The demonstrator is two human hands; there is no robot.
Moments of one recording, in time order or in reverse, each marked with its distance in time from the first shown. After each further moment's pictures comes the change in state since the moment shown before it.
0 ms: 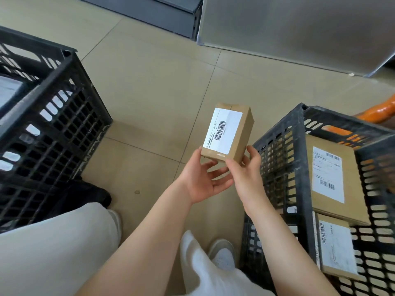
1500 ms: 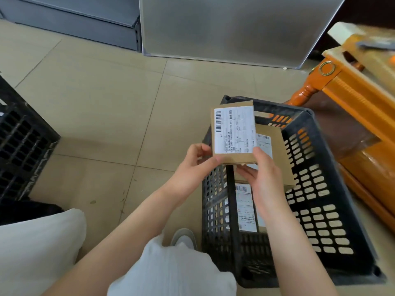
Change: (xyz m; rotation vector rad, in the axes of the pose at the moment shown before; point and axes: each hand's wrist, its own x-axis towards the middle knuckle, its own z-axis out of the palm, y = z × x) left_hand -0.022 -0.101 0.095 0.950 -0.136 0.594; right_hand -0.071 -0.027 -0.159 0.282 0.340 -0.006
